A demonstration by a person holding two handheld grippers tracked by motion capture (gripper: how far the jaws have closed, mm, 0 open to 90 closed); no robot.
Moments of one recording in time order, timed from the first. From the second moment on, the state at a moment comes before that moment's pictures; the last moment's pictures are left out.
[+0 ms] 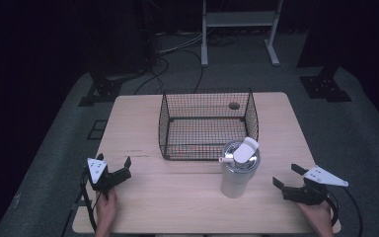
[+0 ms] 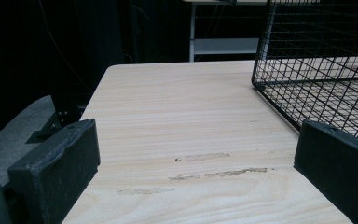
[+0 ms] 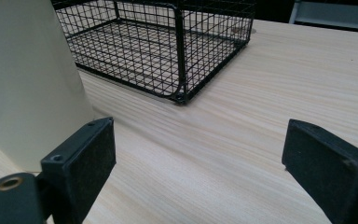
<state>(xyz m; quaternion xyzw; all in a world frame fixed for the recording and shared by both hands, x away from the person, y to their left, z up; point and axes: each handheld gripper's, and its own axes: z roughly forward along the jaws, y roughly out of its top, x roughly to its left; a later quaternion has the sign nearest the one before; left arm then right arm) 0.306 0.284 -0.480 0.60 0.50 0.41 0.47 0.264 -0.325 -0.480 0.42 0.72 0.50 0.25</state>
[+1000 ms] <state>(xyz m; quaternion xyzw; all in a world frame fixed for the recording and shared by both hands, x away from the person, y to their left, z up) 0.304 0.283 -0.480 0.60 0.50 0.41 0.47 0.245 -0.297 -0.453 0.35 0.74 0.53 0.24</state>
